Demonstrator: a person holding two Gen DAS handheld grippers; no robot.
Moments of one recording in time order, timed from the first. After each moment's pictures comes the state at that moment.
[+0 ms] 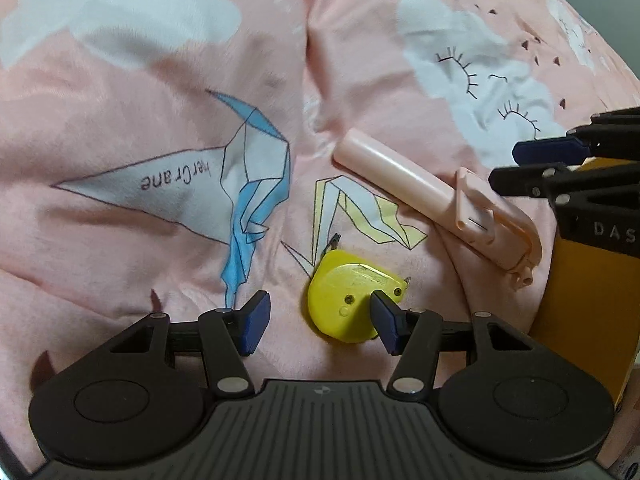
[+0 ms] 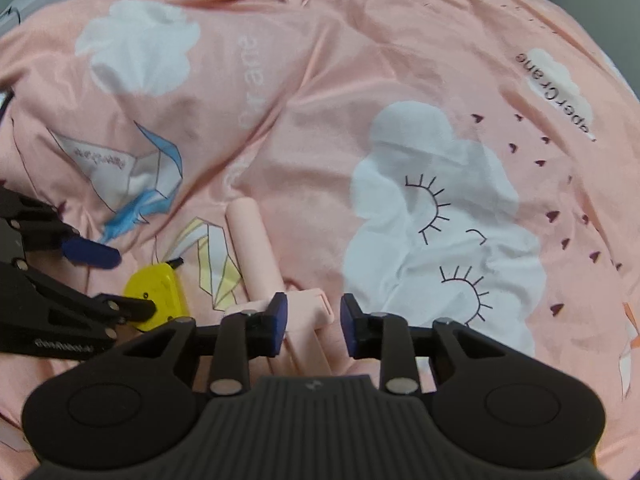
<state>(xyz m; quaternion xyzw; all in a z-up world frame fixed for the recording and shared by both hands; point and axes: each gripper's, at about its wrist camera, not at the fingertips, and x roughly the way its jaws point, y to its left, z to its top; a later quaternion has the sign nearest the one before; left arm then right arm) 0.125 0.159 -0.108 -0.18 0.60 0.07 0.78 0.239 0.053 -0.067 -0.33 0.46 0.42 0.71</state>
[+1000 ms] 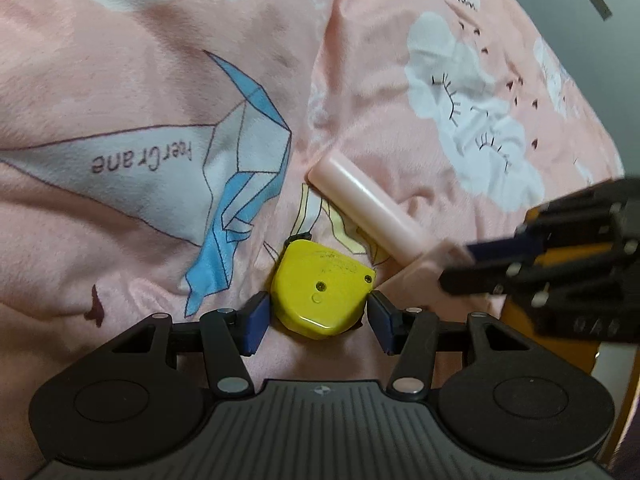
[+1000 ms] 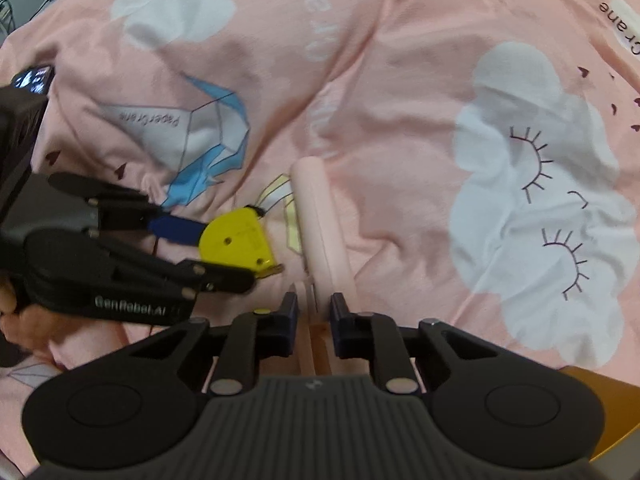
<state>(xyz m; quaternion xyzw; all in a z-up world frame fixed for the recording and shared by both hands) 0.103 0.171 -0.122 -0.29 0.55 0.05 0.78 0.238 0.058 -0.083 -0.29 0.56 0.48 0.61</state>
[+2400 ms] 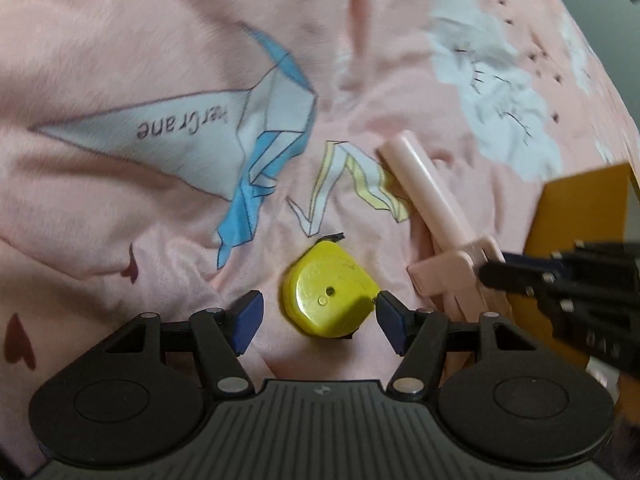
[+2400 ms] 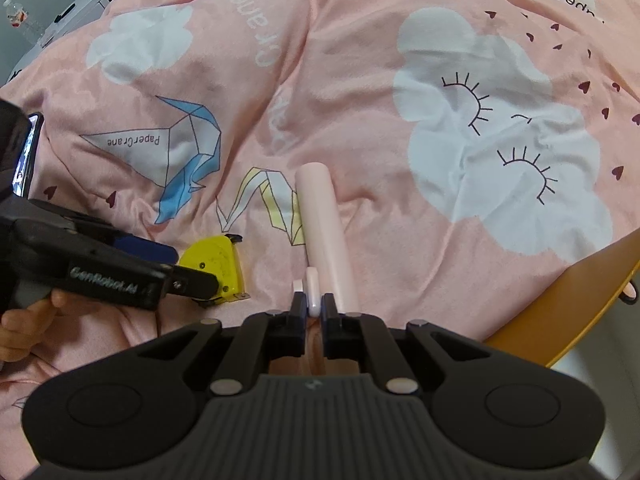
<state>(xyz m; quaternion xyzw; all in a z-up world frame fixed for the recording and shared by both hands) 0.096 0.169 -0.120 -0.30 0.61 0.07 0.73 0.219 0.009 -0.081 -0.19 0.56 0.42 0.69</state>
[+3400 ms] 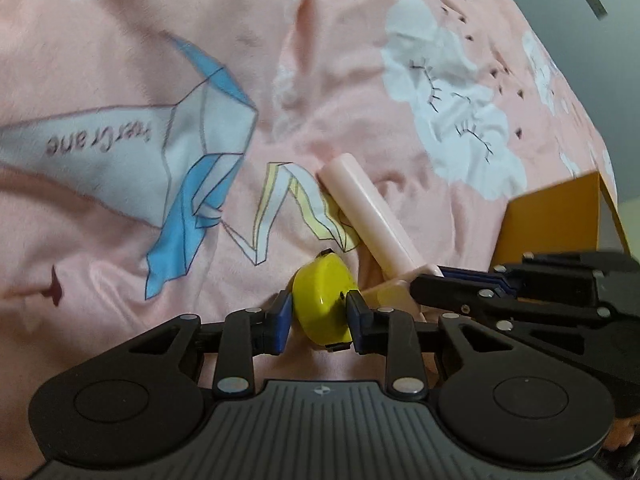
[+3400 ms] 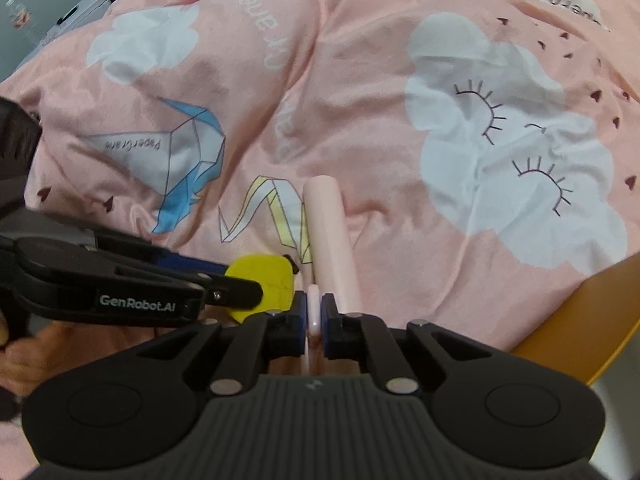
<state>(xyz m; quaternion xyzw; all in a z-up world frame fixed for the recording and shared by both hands) 0.109 0.156 -0.125 -0.32 0.55 0.04 0.77 0.214 0.017 -0.090 -0.18 0.54 0.41 0.71</state>
